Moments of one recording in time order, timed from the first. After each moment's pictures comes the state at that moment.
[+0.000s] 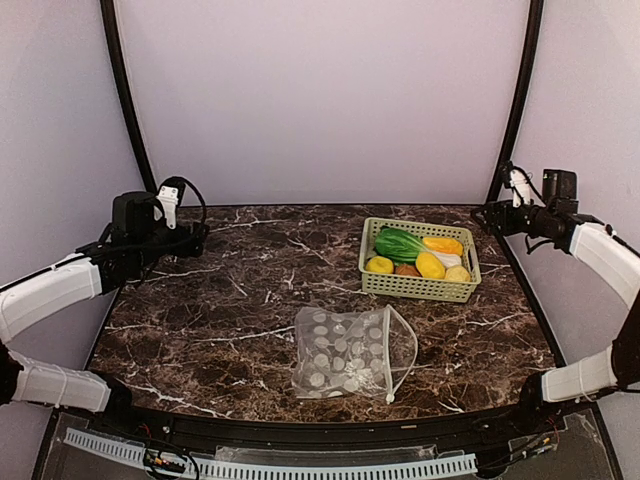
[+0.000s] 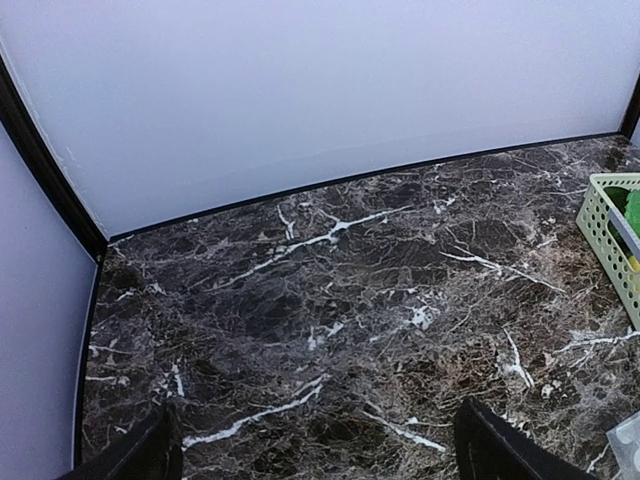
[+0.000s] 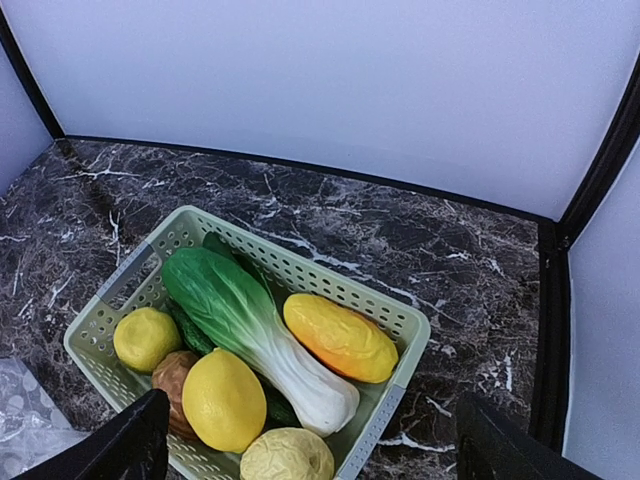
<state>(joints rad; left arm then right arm) -0.36 1.13 0.80 -0.06 -0.20 0.01 -0.08 1.23 0.99 -0.25 -0.47 -0.14</state>
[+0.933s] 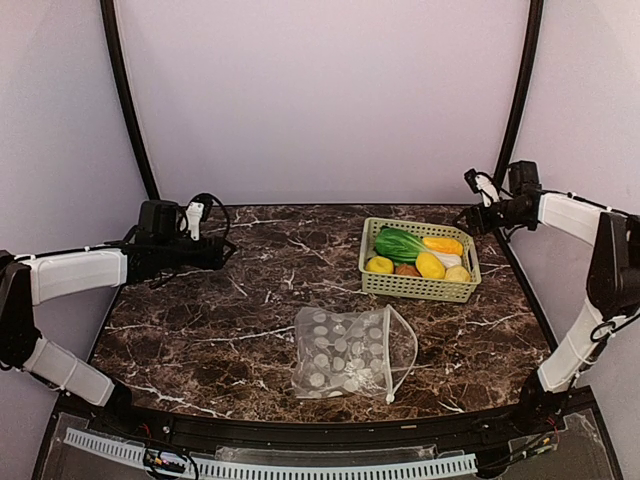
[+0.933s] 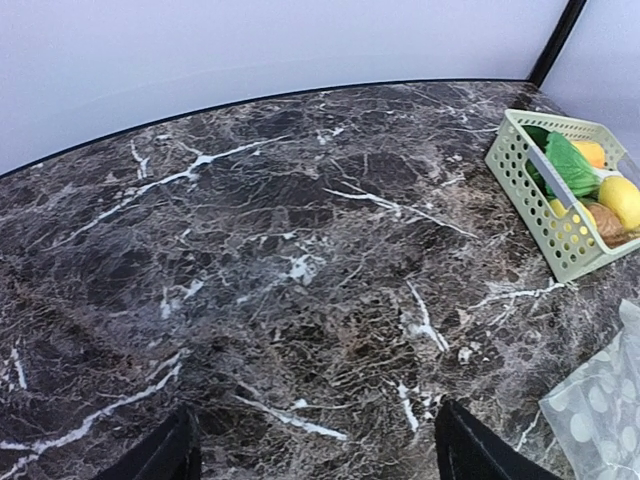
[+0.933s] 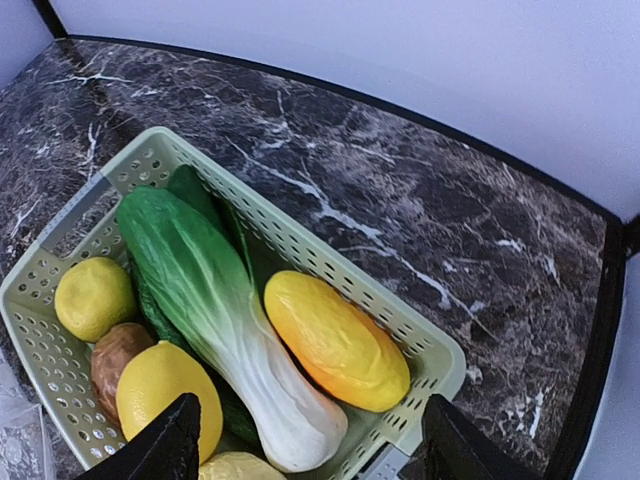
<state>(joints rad) -0.33 1.36 0.80 0.02 0.14 -0.08 -0.02 1.63 1.24 -0.37 -0.50 -0.36</state>
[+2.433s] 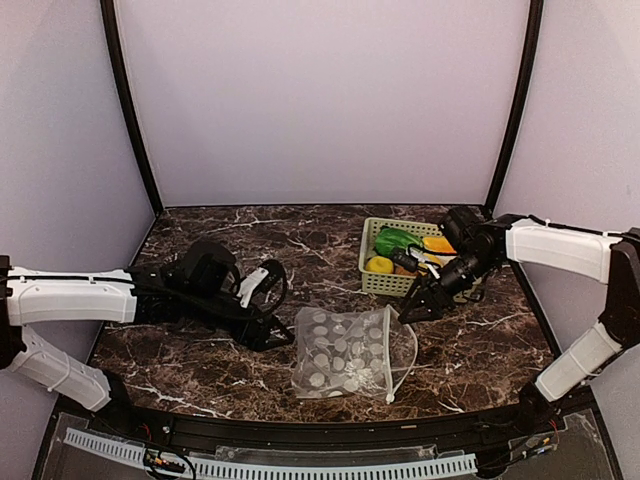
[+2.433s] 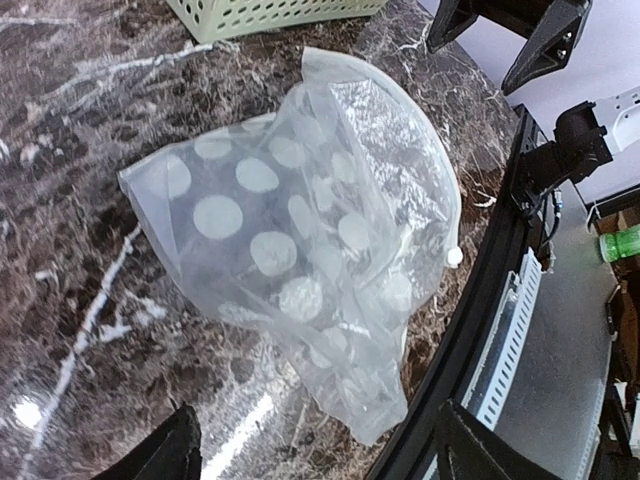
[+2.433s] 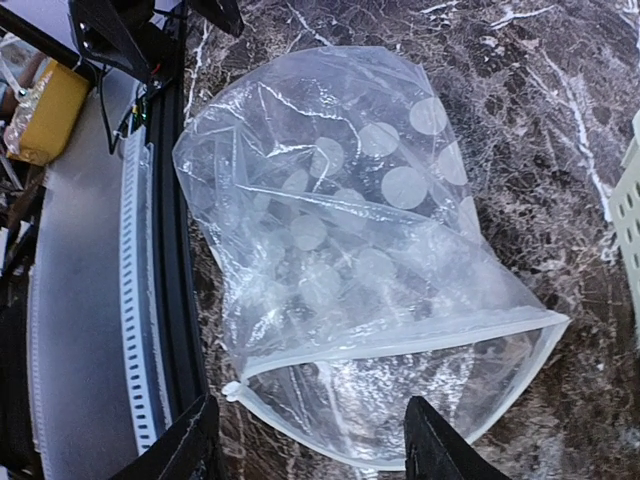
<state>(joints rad) -0.89 1.29 0.78 -0.25 0.35 -0.35 0.49 1.48 1.03 -0.81 -0.82 -0.53</state>
